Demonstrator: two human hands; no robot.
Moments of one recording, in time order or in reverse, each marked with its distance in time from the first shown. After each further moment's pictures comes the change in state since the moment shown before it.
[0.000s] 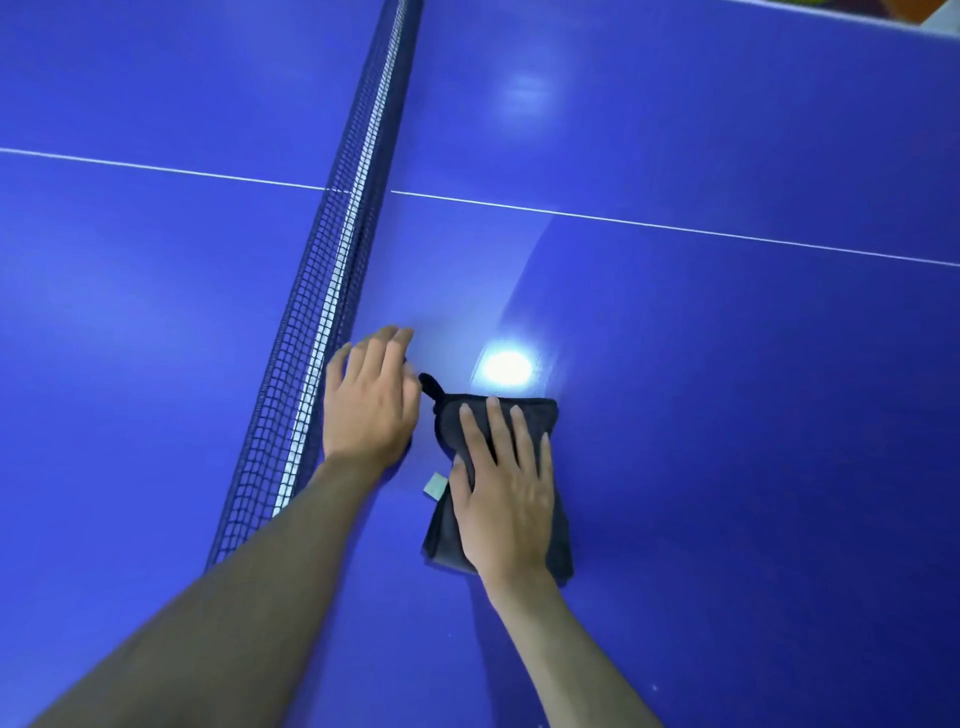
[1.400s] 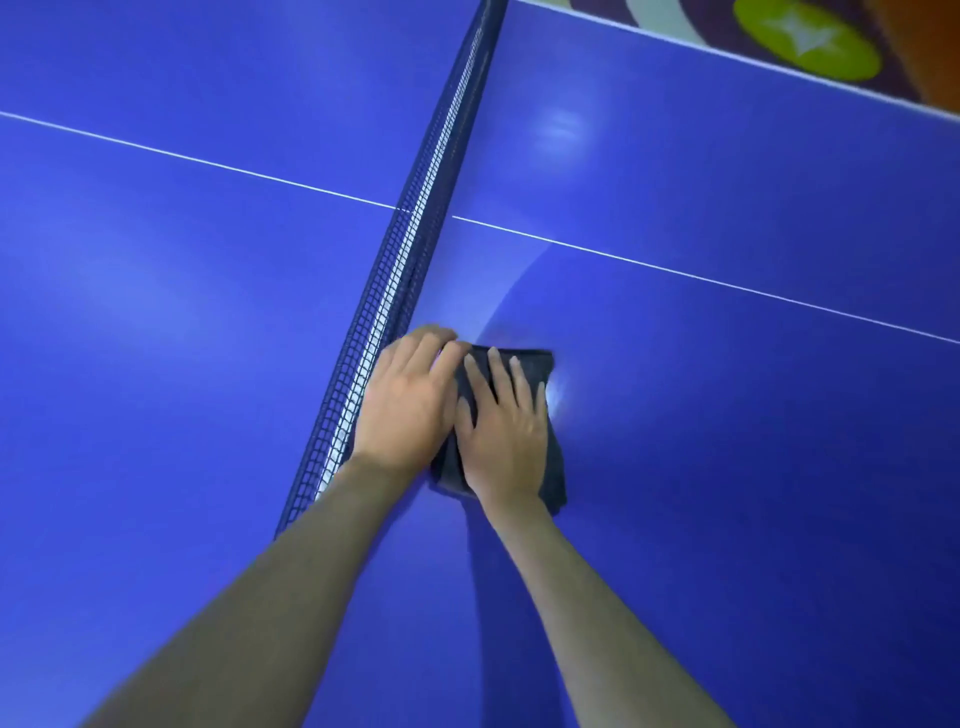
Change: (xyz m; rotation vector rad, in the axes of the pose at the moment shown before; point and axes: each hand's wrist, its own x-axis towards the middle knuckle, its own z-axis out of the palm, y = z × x) left_hand 0.022 -0.011 -0.028 -0.090 0.161 0.203; right_hand 0.103 -0.047 0.020 0.075 0.127 -0.121
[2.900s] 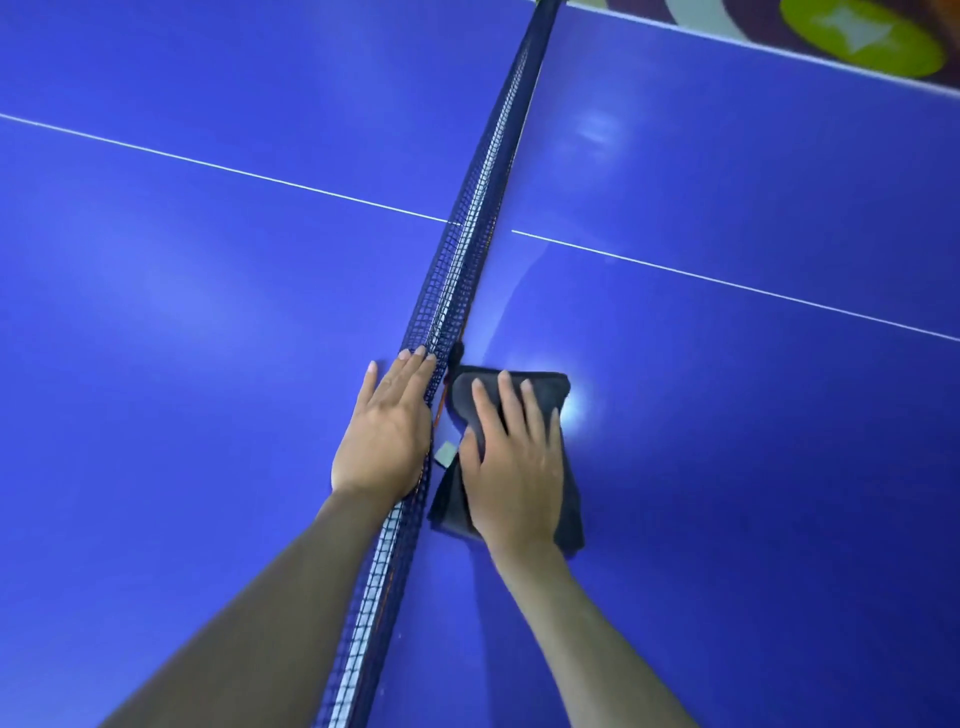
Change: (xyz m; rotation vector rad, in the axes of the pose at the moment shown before) left_hand -0.038 -0.096 0.002 0.080 -0.281 -0.156; right_hand -0.007 -0.064 0.013 0.001 -0.045 -0.014
